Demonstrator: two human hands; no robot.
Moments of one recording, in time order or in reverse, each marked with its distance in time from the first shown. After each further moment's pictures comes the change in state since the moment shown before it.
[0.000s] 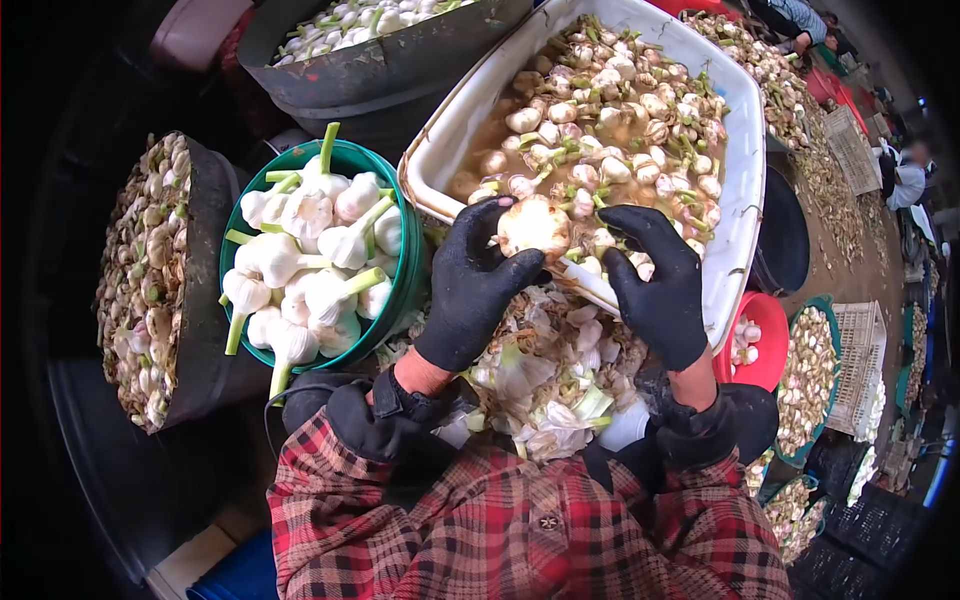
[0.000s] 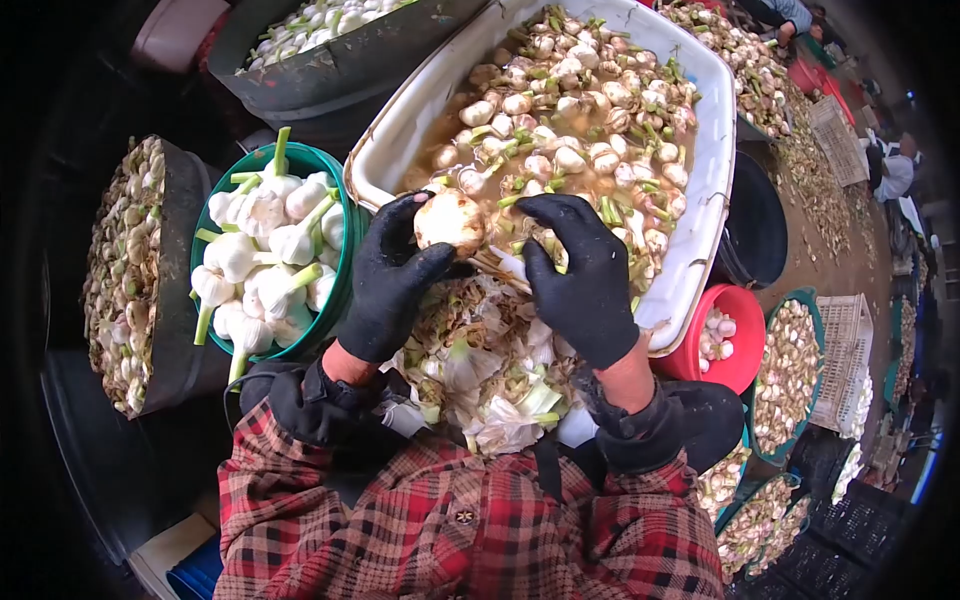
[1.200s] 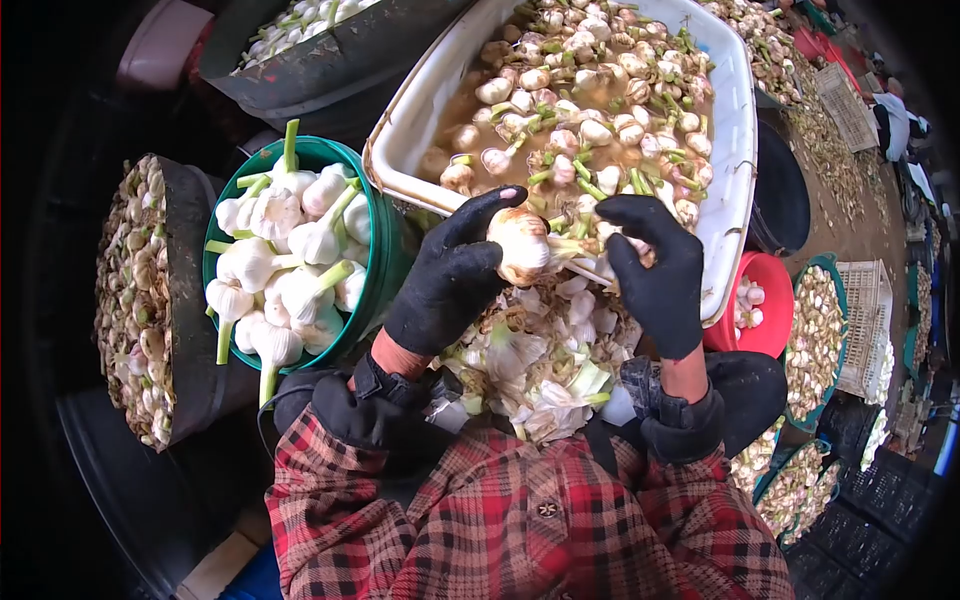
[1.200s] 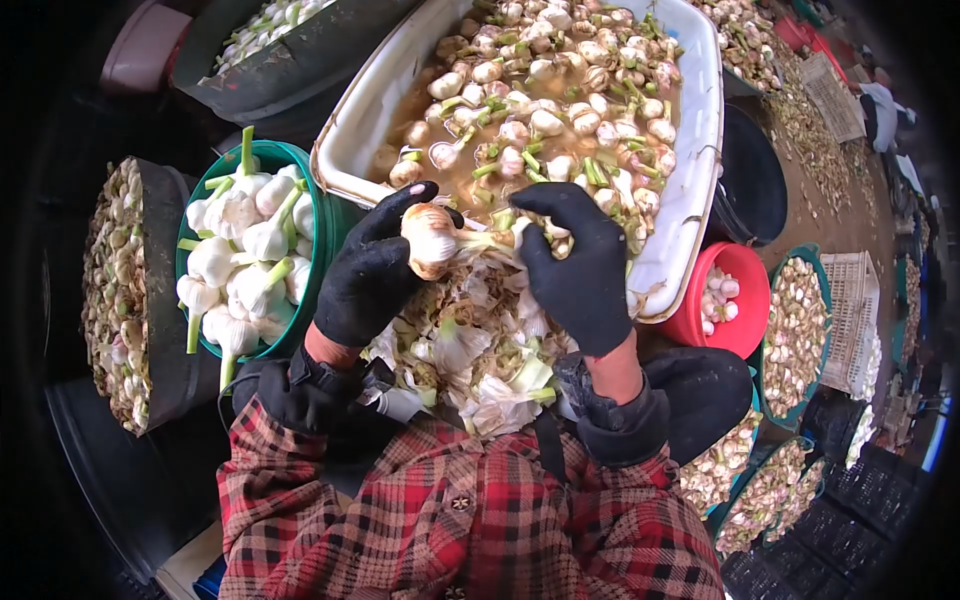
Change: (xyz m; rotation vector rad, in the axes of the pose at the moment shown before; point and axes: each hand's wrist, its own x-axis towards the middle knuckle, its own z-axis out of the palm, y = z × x) left_hand -0.001 0.002 -0.012 0.116 -0.291 -0.079; right_hand -0.025 0.012 0.001 0.208 0.201 0.190
